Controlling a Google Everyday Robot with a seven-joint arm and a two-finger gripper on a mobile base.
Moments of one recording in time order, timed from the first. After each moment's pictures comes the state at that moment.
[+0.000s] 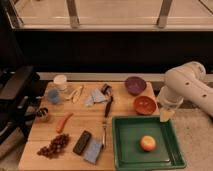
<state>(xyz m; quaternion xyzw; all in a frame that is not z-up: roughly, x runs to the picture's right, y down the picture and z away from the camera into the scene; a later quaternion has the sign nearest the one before) 0.285 0.106 0.684 -0.28 0.02 0.02 0.96</state>
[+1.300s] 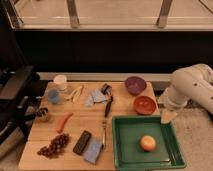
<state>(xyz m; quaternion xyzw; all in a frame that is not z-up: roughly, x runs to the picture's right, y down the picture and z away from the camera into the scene) 0.288 0.122 0.682 -0.28 -0.02 0.05 0.96</state>
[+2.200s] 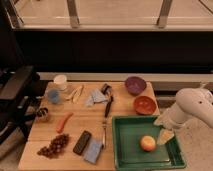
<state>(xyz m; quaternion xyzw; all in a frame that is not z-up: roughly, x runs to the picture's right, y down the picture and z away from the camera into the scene) 0.272 0.224 0.695 -0.38 -0.10 0.13 0.91</state>
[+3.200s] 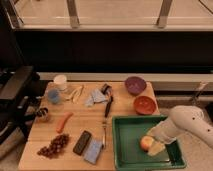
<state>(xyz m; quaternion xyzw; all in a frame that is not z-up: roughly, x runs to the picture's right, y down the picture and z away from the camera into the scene) 0.241 0.280 0.734 -0.38 -0.13 0.16 0.90</state>
